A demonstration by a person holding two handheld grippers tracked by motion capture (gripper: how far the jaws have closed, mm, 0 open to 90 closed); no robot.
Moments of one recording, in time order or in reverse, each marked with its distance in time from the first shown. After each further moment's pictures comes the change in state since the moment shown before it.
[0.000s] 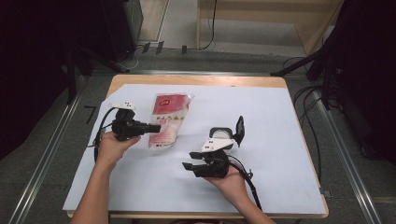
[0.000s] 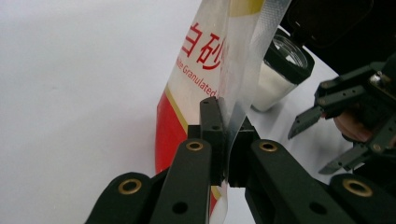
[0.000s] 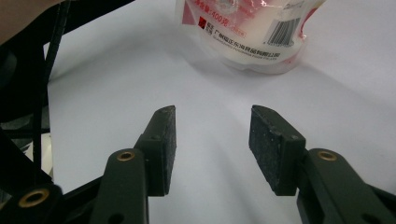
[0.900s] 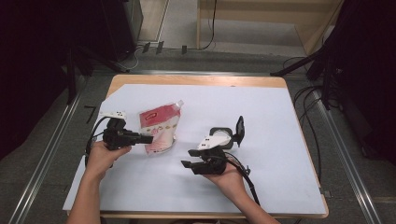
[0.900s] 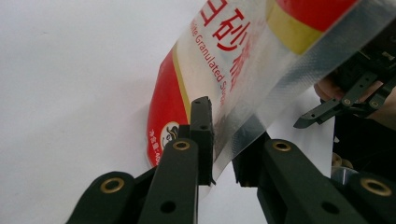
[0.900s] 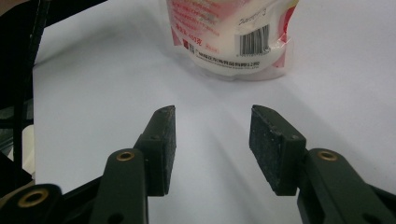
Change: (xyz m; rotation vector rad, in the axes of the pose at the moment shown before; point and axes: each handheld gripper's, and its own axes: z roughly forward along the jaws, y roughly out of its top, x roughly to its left) left arm 0.005 -0.029 -0.017 0.032 -0.053 -0.064; right arm -0.004 0.006 0.008 0.032 -0.014 -0.038
